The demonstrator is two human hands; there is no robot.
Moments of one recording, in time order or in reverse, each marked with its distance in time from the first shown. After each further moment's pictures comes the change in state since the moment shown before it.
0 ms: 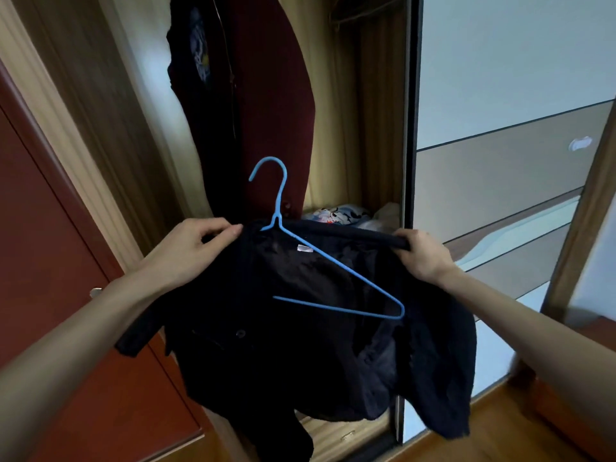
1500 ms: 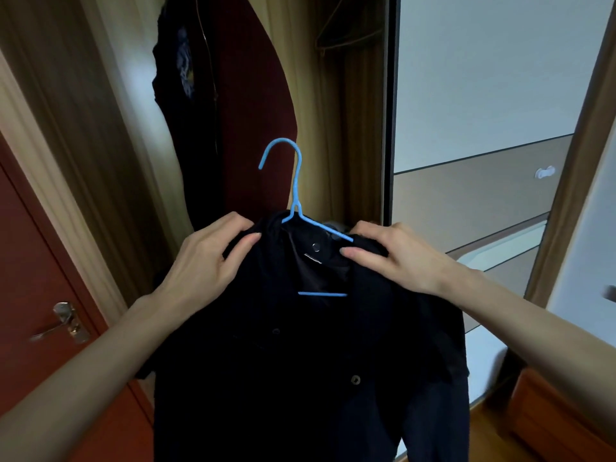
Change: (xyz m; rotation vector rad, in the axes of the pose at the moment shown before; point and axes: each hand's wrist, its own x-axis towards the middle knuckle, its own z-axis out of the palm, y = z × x) left_hand 0.023 0.036 0.051 0.150 0.371 0.436; right_hand -0.037 -0.063 -0.083 0.057 -0.007 -0.657
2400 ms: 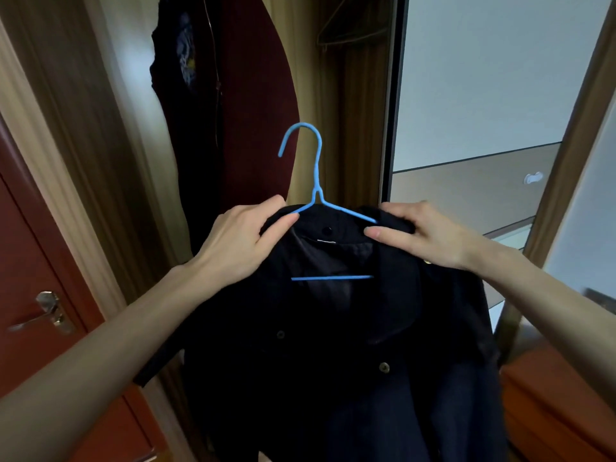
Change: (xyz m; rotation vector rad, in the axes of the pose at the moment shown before) left_hand 0.028 0.018 0.016 -0.020 -0.087 -0.089; right_hand -0.001 -0.002 -0.041 0.105 -0.081 0.151
